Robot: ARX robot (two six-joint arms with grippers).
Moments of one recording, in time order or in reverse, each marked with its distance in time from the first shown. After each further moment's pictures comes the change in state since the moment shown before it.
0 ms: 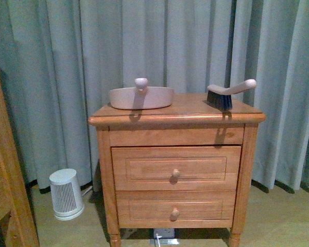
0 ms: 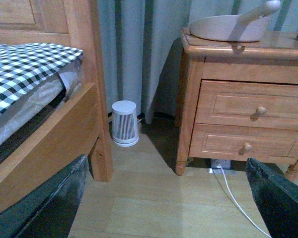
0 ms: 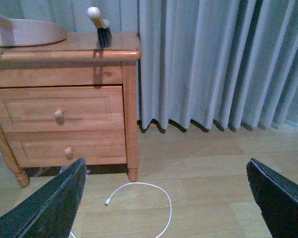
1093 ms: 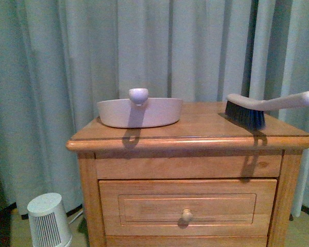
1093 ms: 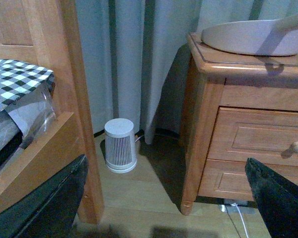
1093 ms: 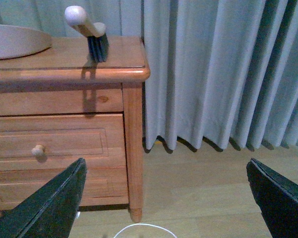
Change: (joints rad) left arm 0.000 0.000 0.000 0.000 -0.002 0.000; right arm 0.000 0.000 0.000 0.000 0.000 0.000
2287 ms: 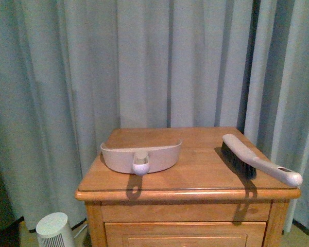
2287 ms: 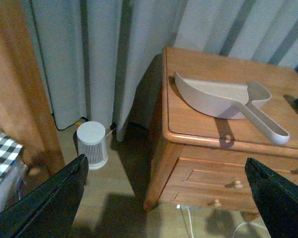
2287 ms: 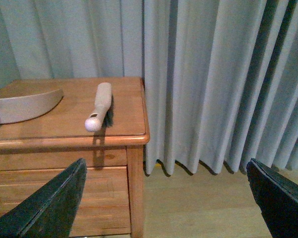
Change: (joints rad) left arm -0.019 0.858 0.499 0.114 0.084 -0.117; right arm 0.000 -0.001 0.000 0.000 0.000 0.000
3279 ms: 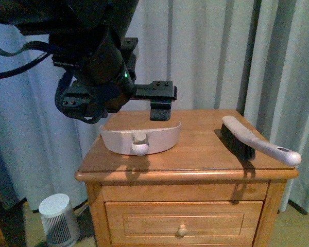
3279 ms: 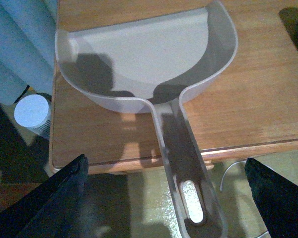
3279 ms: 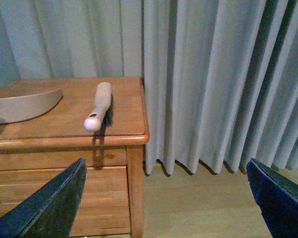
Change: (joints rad) left arm -0.435 1.105 1.077 -0.431 -0.277 -0.034; right arm 0.000 0.000 0.000 0.000 0.000 0.000
